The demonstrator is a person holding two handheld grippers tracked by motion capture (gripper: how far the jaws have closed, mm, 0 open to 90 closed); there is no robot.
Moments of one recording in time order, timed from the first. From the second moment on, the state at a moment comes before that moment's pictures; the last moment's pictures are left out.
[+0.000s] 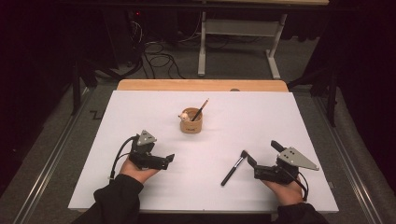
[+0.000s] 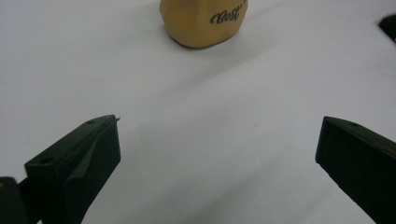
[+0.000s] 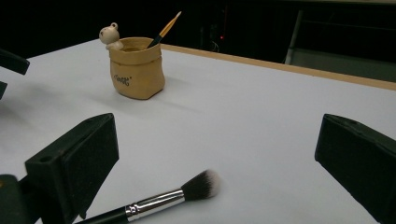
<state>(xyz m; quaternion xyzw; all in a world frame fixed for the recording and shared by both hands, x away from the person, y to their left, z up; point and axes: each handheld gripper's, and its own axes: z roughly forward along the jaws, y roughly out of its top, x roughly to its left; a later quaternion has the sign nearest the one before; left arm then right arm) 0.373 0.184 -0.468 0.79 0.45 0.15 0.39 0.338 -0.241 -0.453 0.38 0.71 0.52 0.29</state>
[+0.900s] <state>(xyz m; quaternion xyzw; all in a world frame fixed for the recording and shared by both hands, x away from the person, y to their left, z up) 0.398 0.179 -0.447 0.84 0.47 0.04 0.26 0.344 -0.258 -0.453 0.39 0.71 0.50 0.31</state>
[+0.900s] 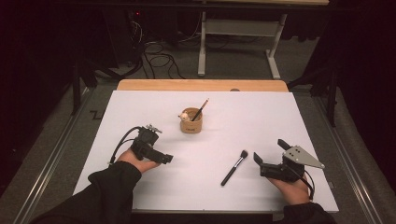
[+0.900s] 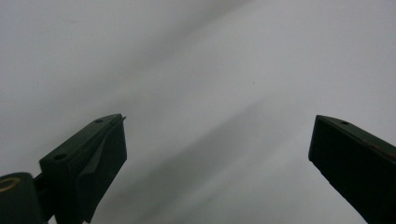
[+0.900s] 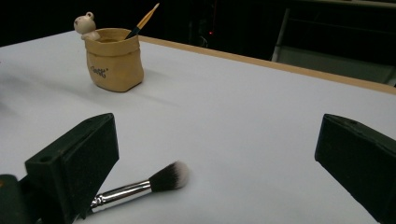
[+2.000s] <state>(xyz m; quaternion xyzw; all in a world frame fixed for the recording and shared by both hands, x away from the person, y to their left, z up) 0.403 0.129 -0.424 0.90 0.42 -0.01 0.16 0.338 -0.258 -0.454 0.39 0.71 0.50 0.31</state>
